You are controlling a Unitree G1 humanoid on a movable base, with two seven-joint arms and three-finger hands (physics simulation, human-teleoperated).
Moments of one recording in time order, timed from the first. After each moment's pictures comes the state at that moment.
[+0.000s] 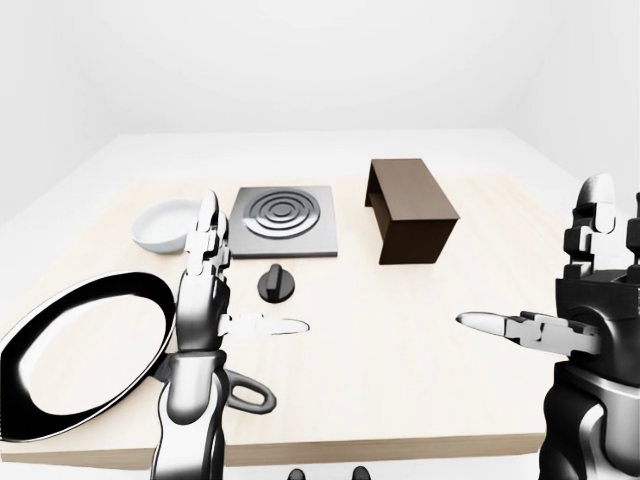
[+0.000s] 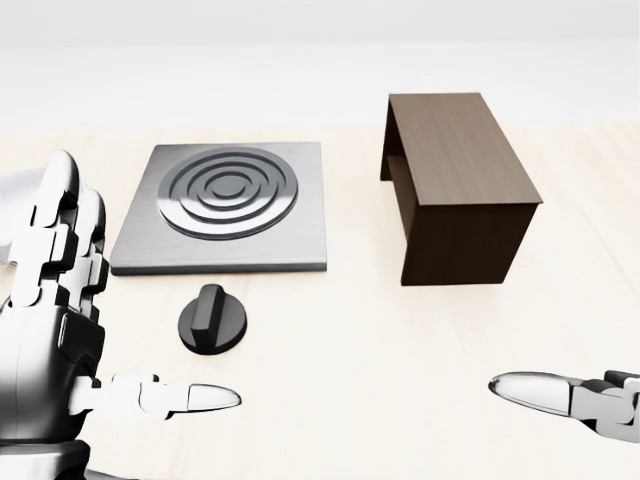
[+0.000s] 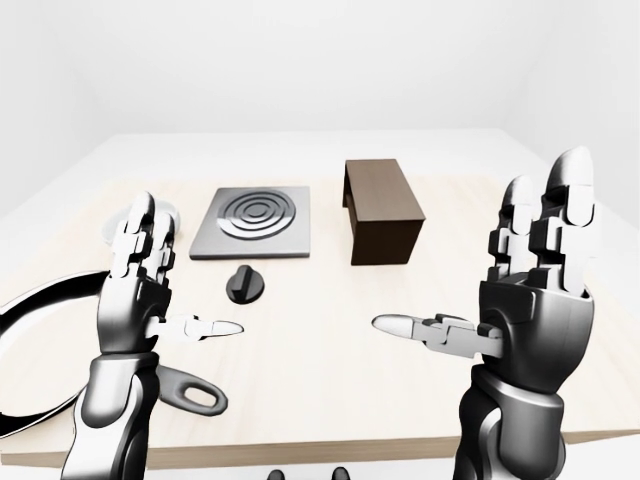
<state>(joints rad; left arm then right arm) 0.09 0.01 -0.02 -0.61 0.12 0.09 -0.03 0.13 0.00 -0.29 -0.90 0.09 0.09 0.03</state>
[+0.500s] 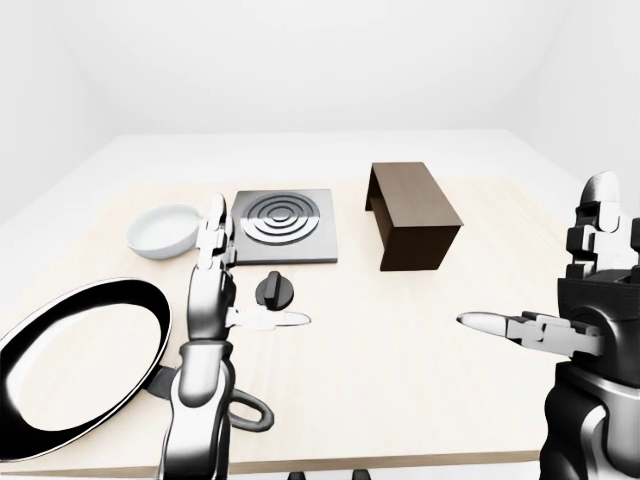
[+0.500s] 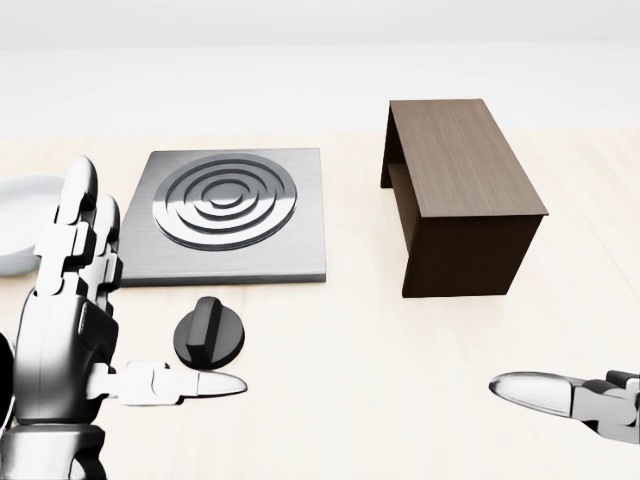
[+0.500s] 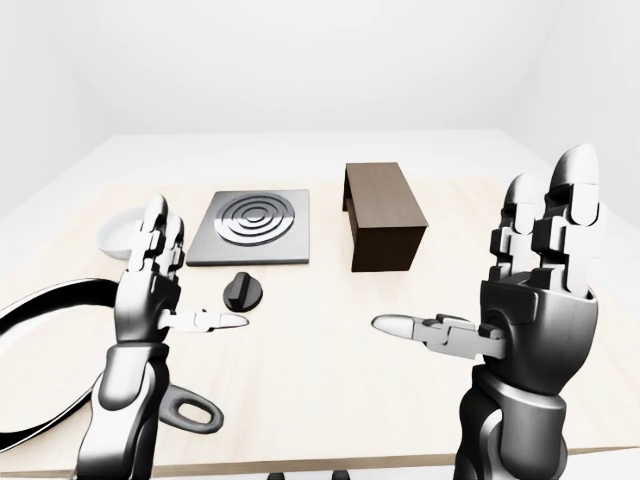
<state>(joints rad) 0.05 0.01 -0.01 -0.52 0.12 0.09 -0.02 0.13 0.00 -0.29 -0.91 0.08 0.09 0.03</state>
